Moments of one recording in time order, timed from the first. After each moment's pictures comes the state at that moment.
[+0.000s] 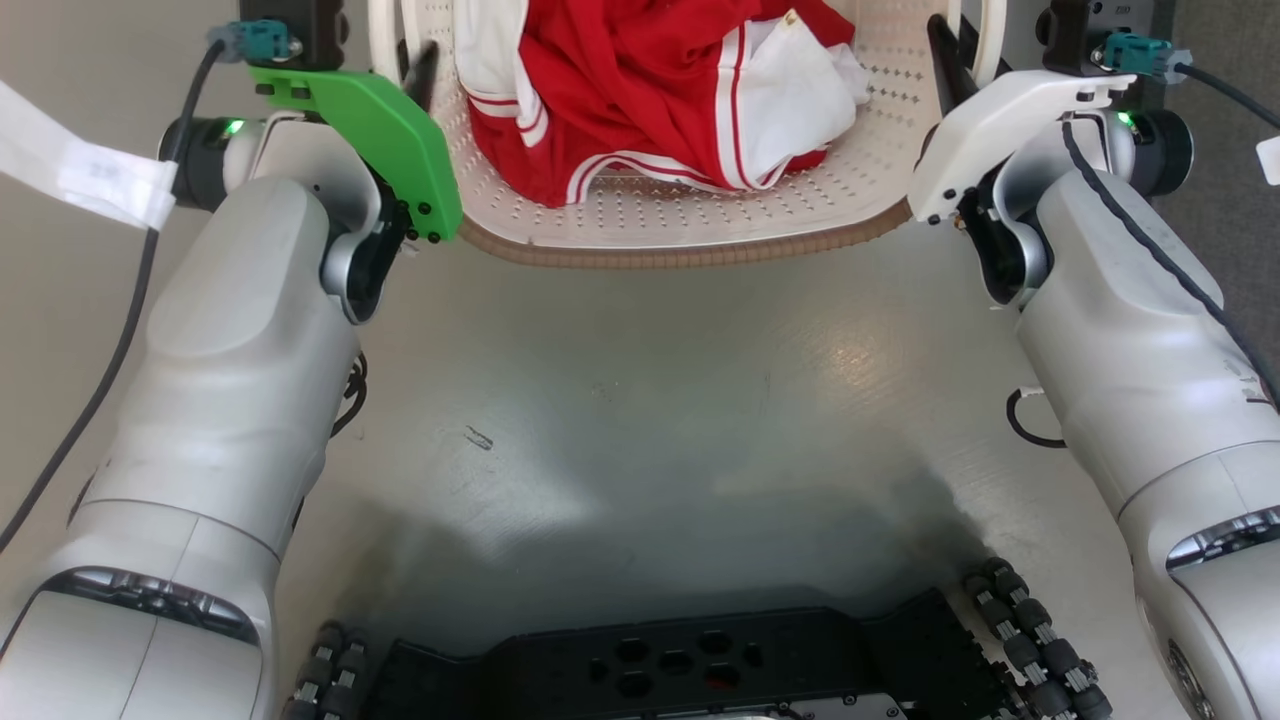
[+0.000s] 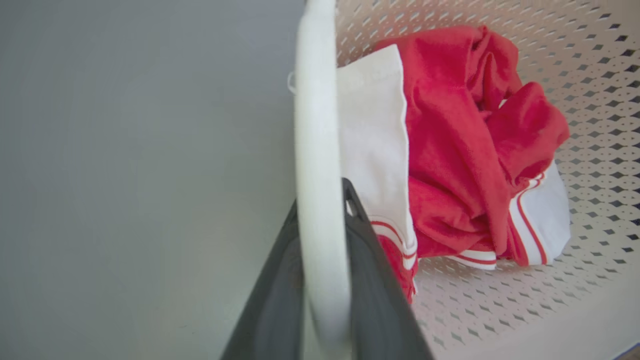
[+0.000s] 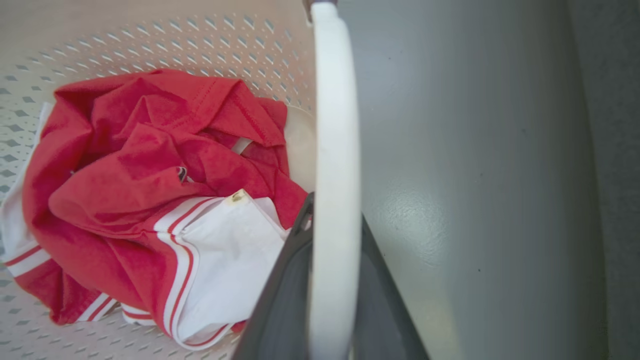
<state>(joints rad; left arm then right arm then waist) -1.07 0.02 -0.54 0.96 -0.61 -0.12 0.02 -0.98 -0.08 0.36 1.01 0.38 0.02 -0.16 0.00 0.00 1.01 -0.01</state>
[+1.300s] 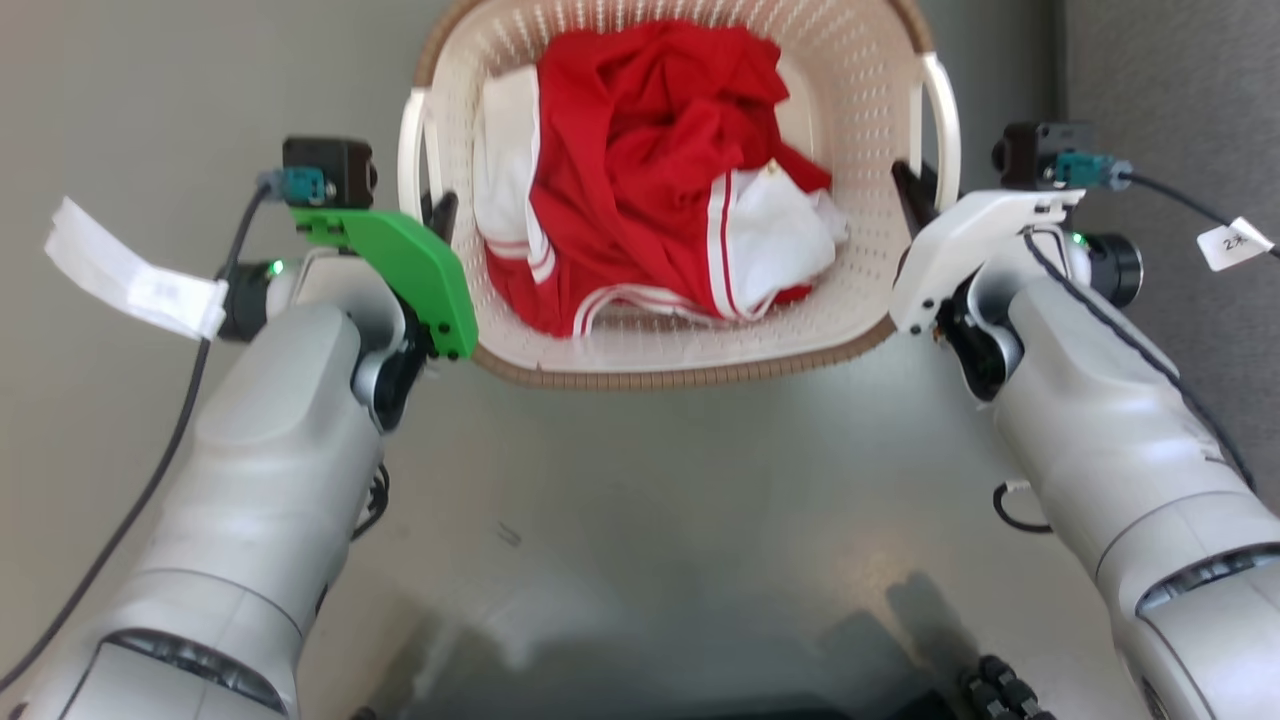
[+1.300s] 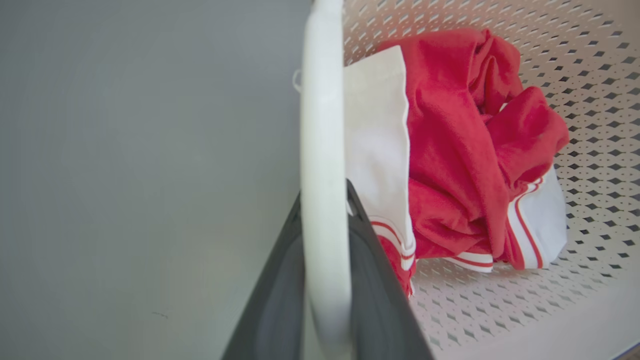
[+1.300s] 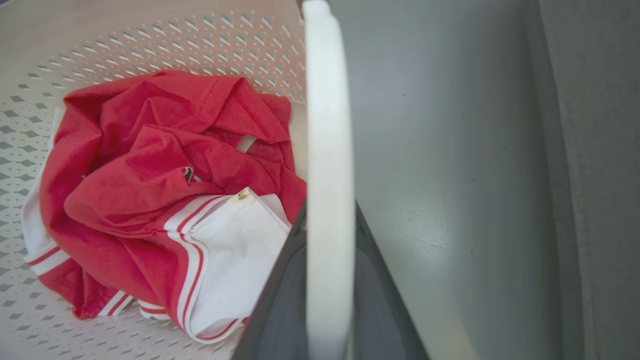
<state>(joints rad) -0.96 0.01 -0.65 1.06 -0.75 -0.12 -0.04 -0.92 -0.05 0.39 1.20 0.43 0.10 -0.19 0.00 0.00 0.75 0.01</state>
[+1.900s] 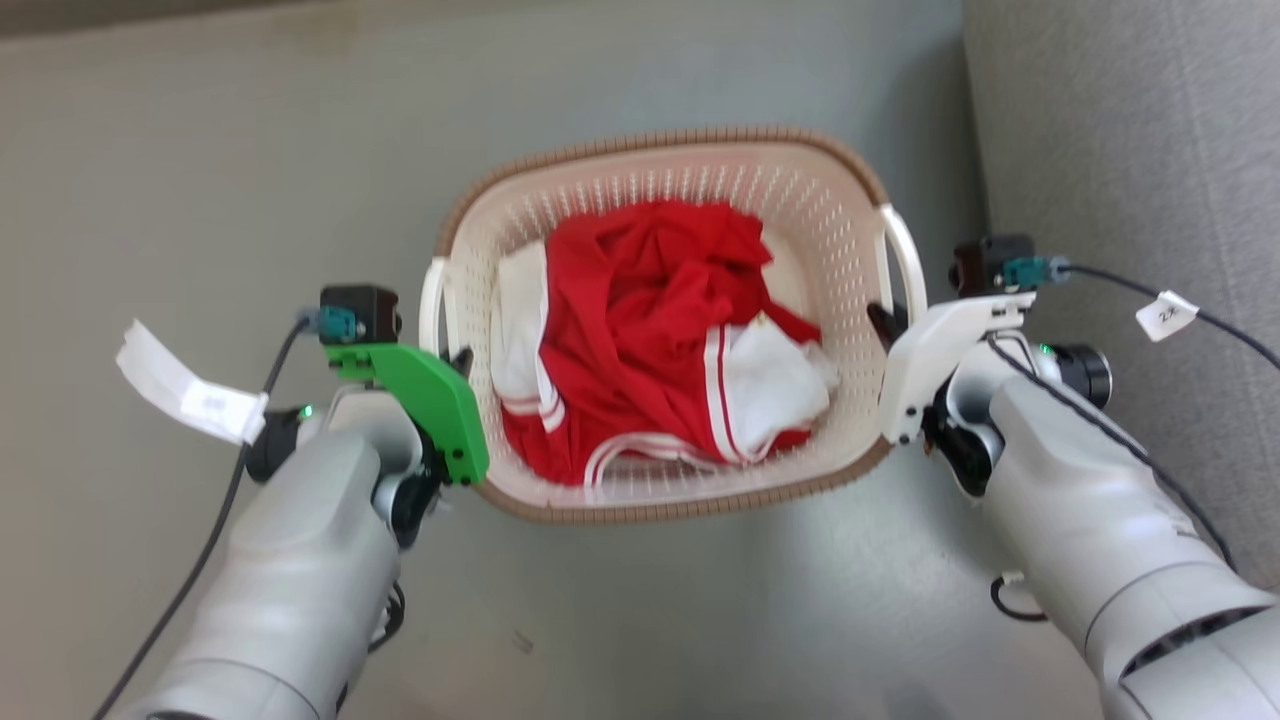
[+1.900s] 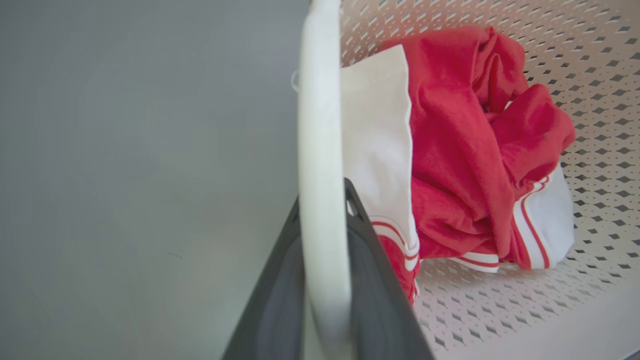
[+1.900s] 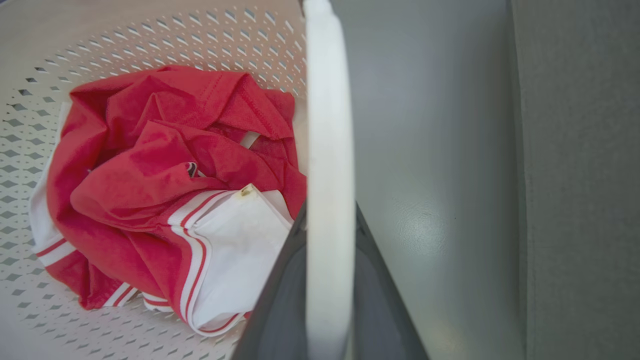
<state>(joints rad) -0.81 0.00 -0.68 1.12 -0.81 -0.12 -0.01 -0.82 -0.03 0.45 1.25 0.45 0.12 -0.09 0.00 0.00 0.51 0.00</state>
